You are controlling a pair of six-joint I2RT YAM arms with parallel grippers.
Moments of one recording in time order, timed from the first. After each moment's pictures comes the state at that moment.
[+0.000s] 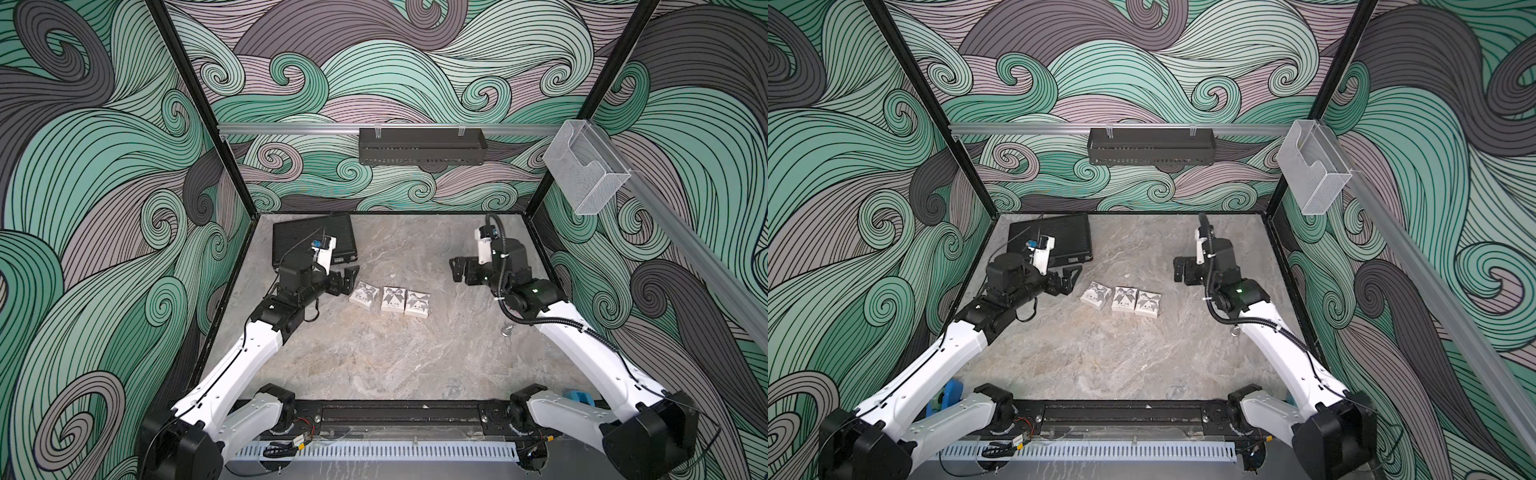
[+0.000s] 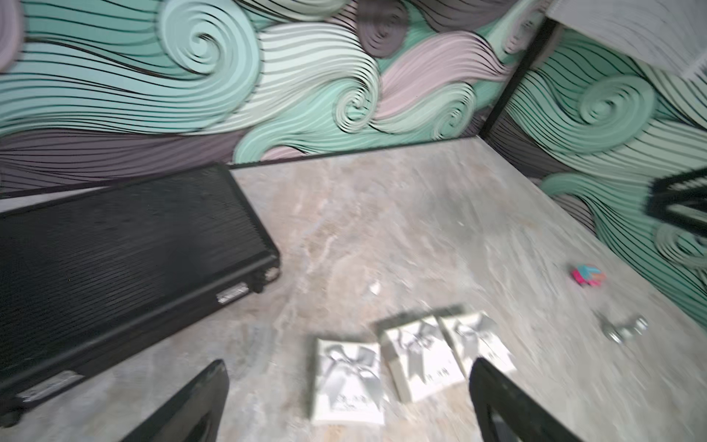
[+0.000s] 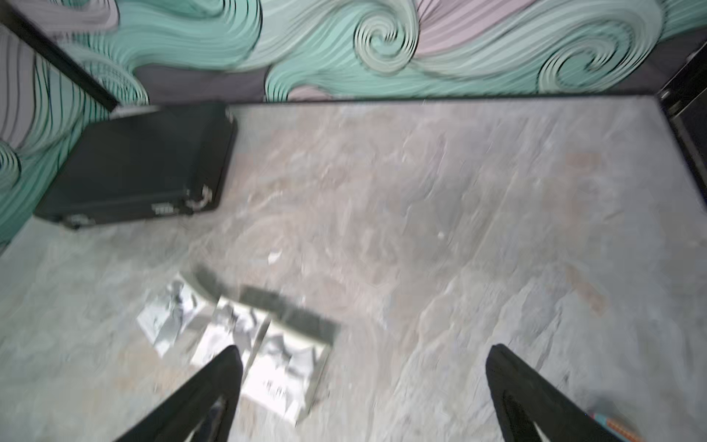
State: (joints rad) left arm -0.37 0.98 0.73 -0.15 0.15 -0.10; right arm 0.44 1.14 0.97 -0.49 0.09 0.24
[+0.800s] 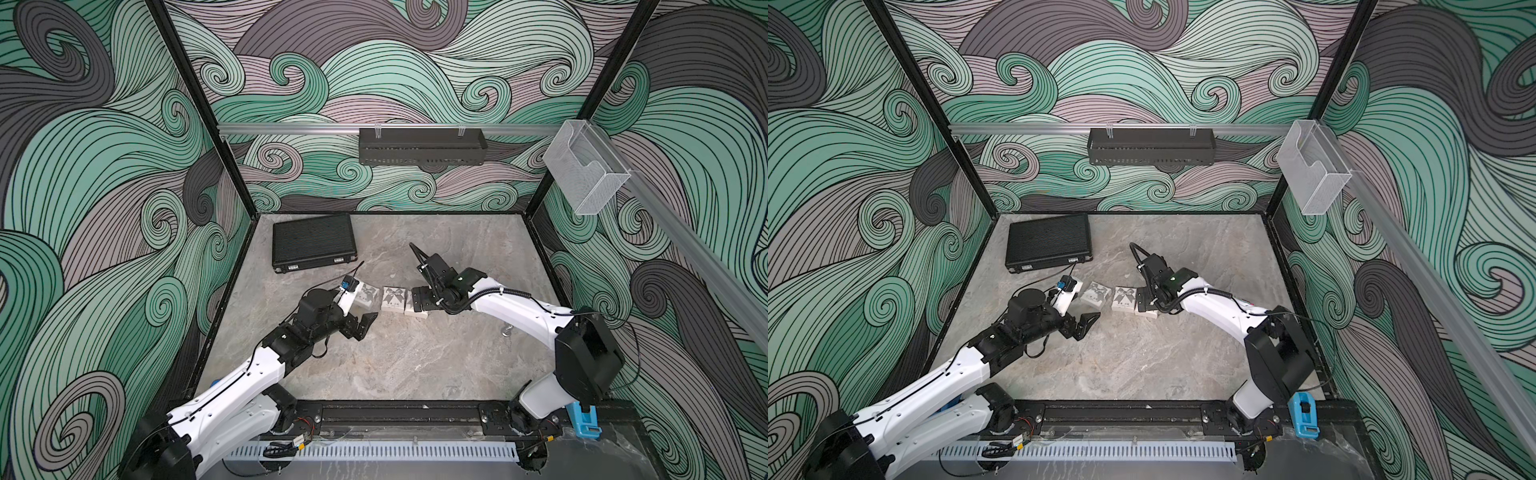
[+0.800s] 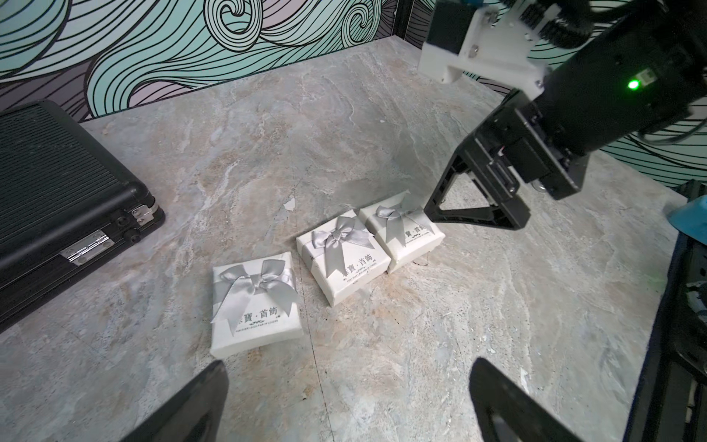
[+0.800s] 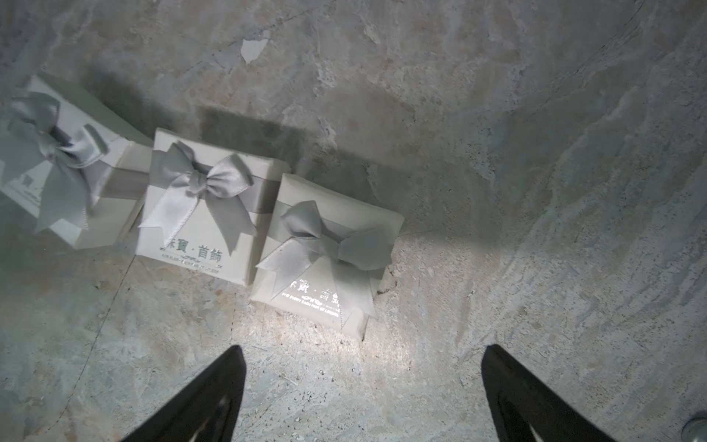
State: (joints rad) left arm -0.60 0.88 0.49 -0.10 0.15 -0.02; right arm 0.70 1.60 1.12 -0.72 0.16 0.53
